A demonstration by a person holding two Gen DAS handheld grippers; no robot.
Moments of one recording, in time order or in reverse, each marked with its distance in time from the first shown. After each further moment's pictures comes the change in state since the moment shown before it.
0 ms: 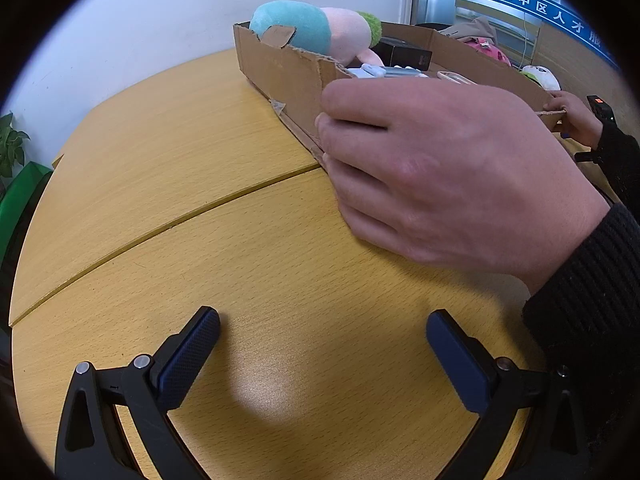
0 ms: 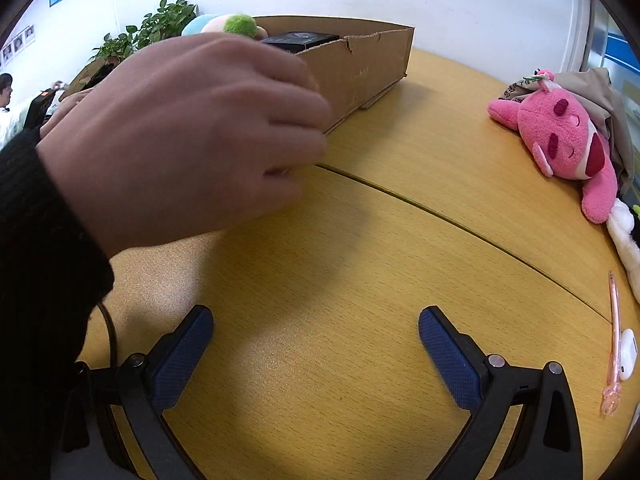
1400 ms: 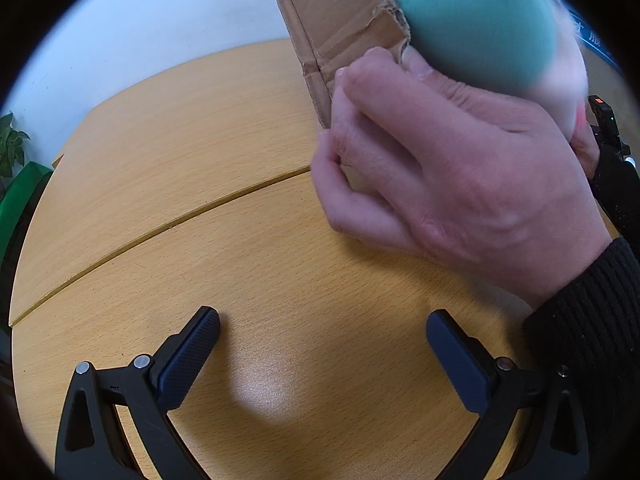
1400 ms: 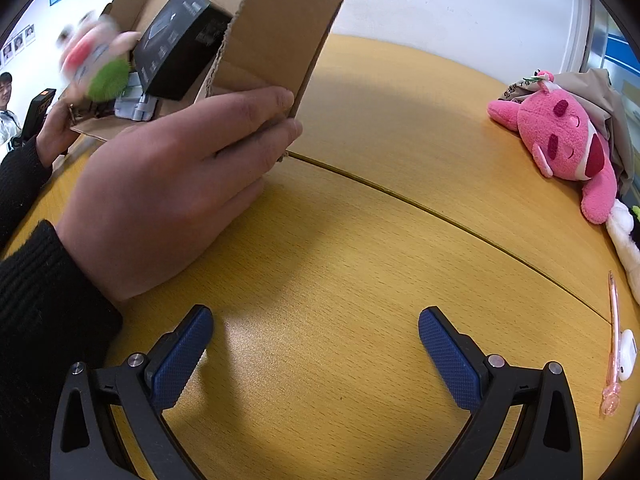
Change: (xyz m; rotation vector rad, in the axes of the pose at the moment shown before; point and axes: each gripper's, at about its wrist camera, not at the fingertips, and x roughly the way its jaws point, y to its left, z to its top) left arm -0.001 0.000 0.000 0.000 -0.001 0.000; right arm 0.003 -0.002 0.002 -0.003 -0.001 -0.003
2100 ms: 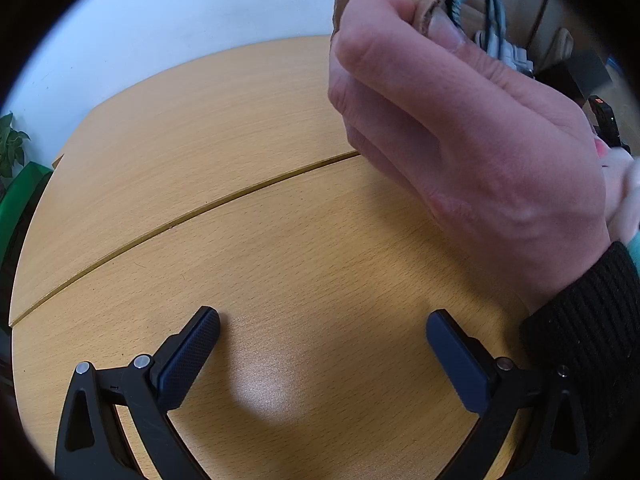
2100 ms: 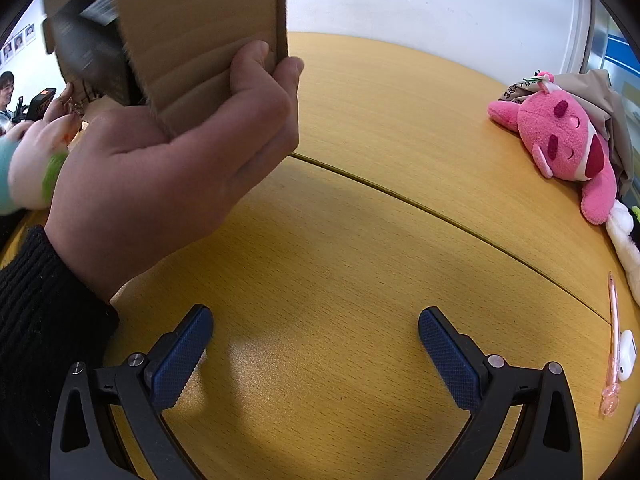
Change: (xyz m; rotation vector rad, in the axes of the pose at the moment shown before) left arm 0.000 0.000 0.000 0.002 0.000 -0.002; right arm 0.000 0.000 0.000 0.000 0.000 -0.001
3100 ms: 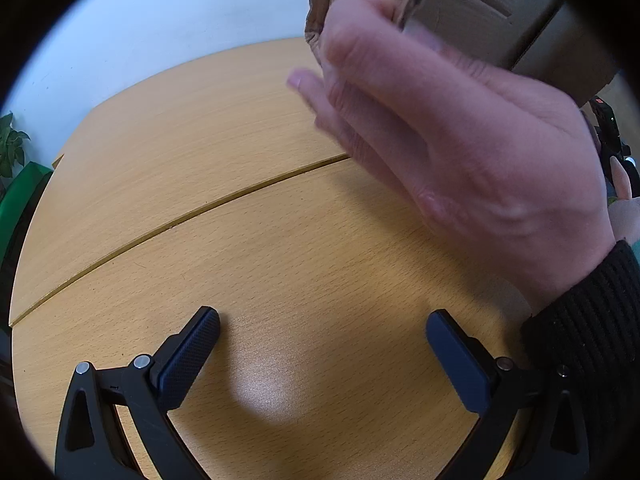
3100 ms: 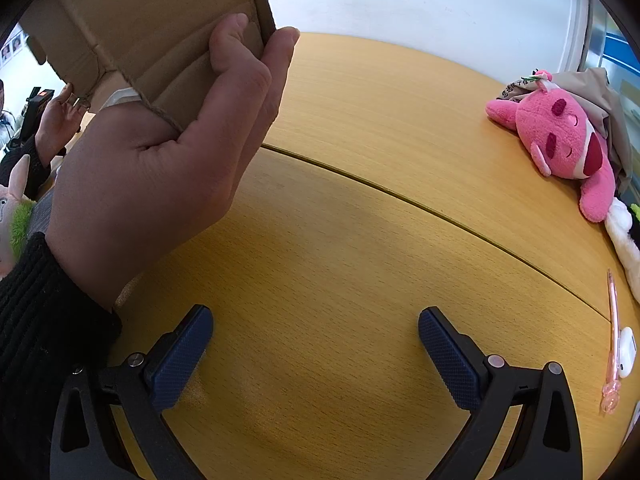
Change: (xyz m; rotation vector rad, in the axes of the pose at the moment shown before) left arm -0.007 0.002 0.003 0.002 0.000 -0.002; right arm 0.002 -0.002 0.001 0.008 0.000 -0.005
